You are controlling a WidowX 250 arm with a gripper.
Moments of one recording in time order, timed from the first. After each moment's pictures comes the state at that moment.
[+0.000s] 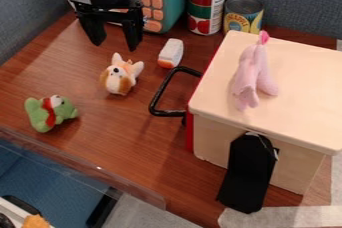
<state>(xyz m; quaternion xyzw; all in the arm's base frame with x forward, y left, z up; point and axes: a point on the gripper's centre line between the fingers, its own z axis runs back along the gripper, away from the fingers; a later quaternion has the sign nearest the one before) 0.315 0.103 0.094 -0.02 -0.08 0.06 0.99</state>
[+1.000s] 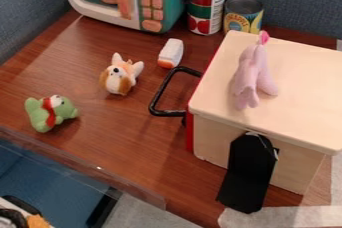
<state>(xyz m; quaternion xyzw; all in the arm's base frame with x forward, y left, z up) 0.339 0.006 0.173 -0.07 -0.11 -0.12 0.98</state>
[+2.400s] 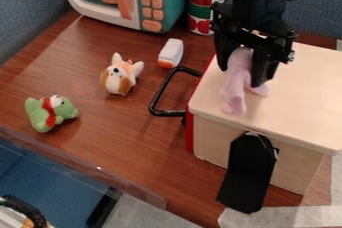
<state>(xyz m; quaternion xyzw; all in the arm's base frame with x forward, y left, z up) 0.300 -0.085 0.118 -0.04 -0.02 -0.20 0.98</state>
